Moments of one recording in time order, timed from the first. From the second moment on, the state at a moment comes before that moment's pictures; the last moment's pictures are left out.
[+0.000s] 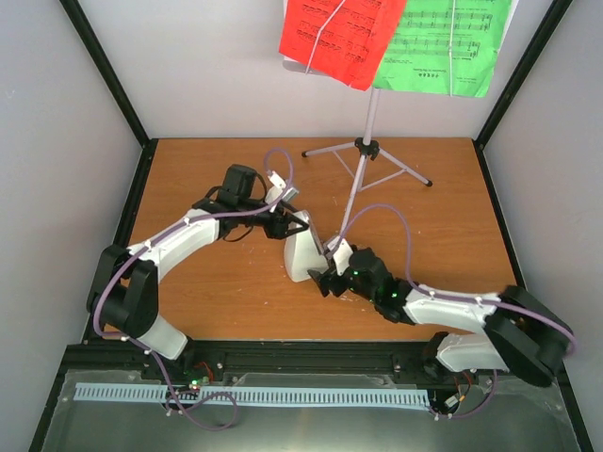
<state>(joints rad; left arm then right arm) -0.44 1.57 1.08 -0.25 0.81 0.15 0.88 1.32 0.42 0.36 0.09 0.05</state>
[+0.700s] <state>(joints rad) -0.43 1.22 0.93 -0.21 0.72 0.22 0.69 1.27 0.45 0.26 0.00 0.17</state>
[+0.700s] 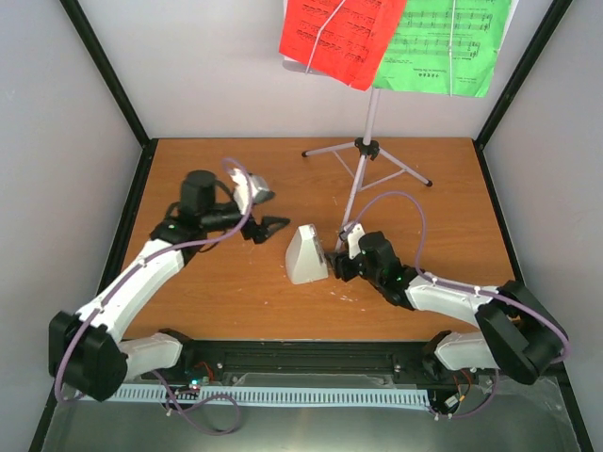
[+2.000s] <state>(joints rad) -0.18 0.99 0.84 -0.01 0.33 0.06 0.97 1.90 0.99 0.36 0.03 0.12</state>
